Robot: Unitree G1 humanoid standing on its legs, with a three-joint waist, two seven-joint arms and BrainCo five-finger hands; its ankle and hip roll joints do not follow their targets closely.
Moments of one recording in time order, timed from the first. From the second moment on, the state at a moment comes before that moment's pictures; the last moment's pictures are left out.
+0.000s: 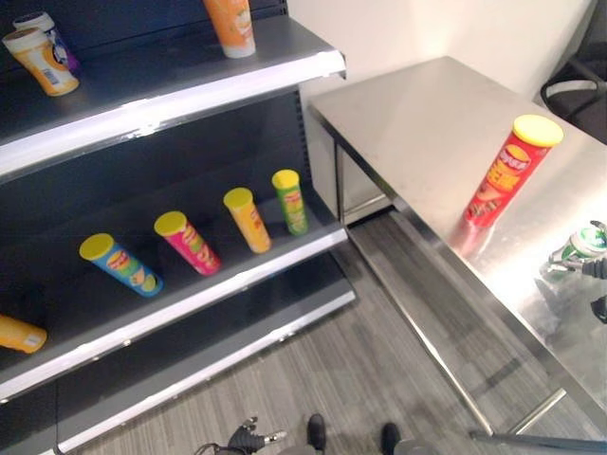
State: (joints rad) left arm 0.07 0.24 -0.22 1.12 -0.08 -0.11 0.07; right arm -0.26 -0.95 0.05 0.61 -0.02 -0.08 -0.15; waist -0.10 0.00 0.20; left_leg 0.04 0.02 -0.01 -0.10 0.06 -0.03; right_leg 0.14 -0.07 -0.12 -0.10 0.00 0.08
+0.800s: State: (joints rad) left arm 0.08 0.24 -0.18 1.10 -0.07 -0.10 0.08; right arm -0.10 -0.93 -0.11 0.28 -0.02 -0.09 -0.19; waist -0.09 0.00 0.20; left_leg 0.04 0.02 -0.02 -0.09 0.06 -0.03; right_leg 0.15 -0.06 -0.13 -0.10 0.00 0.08
